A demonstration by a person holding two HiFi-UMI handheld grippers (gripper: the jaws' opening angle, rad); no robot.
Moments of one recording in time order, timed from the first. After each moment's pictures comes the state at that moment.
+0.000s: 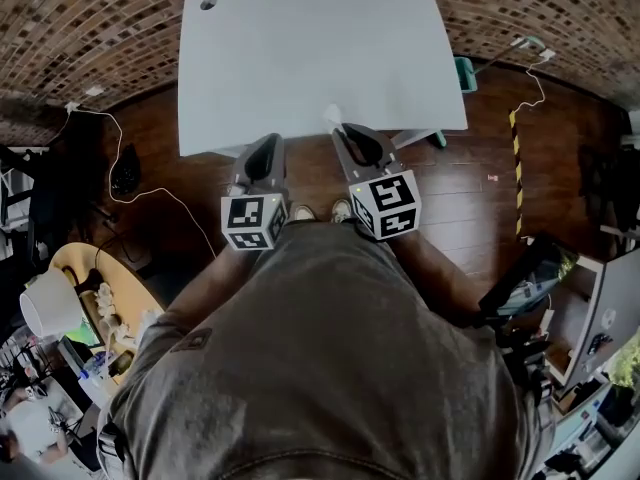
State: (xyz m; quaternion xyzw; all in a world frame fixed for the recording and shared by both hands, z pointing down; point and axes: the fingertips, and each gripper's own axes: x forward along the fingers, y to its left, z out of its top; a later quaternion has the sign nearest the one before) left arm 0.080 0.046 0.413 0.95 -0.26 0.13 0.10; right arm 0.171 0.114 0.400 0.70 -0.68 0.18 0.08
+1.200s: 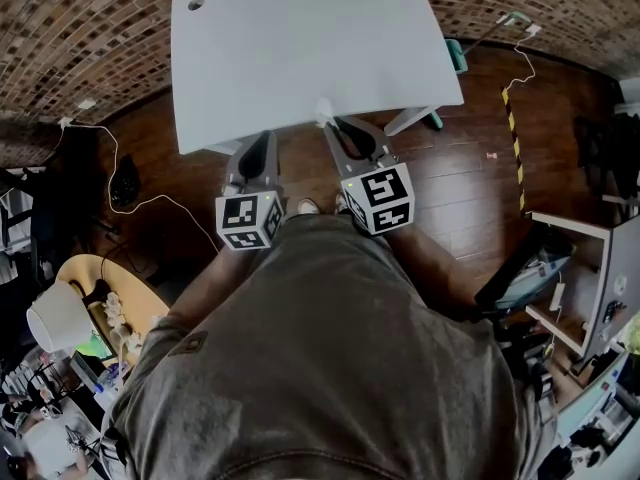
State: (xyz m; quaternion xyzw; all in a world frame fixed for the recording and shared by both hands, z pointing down) left arm 0.052 0.051 0.409 0.96 -0.24 0.12 0.11; right arm 0.138 0.122 0.396 0.72 -0.66 0.17 0.09
